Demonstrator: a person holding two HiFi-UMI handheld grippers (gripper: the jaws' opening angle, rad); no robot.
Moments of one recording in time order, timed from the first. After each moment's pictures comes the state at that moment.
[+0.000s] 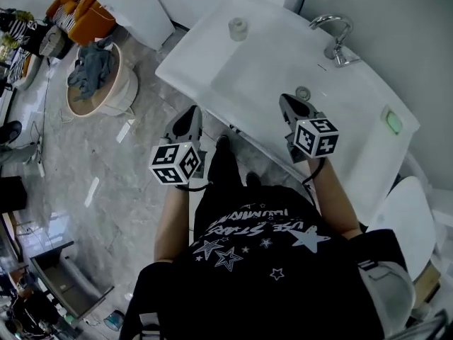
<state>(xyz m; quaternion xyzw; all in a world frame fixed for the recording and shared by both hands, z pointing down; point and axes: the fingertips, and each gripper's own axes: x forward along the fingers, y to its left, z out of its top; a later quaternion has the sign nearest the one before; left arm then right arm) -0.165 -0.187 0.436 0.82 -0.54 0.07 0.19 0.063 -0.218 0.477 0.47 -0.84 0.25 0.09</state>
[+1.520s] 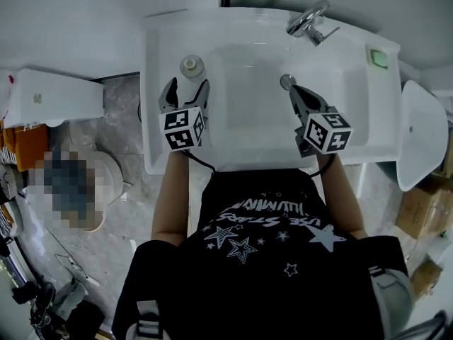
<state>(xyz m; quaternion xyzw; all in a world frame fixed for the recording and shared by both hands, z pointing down) -0.070 -0.509 0.551 0.92 -0.30 0.20 0.14 0.121 -0.324 0.520 0.72 -0.61 0.31 0.06</state>
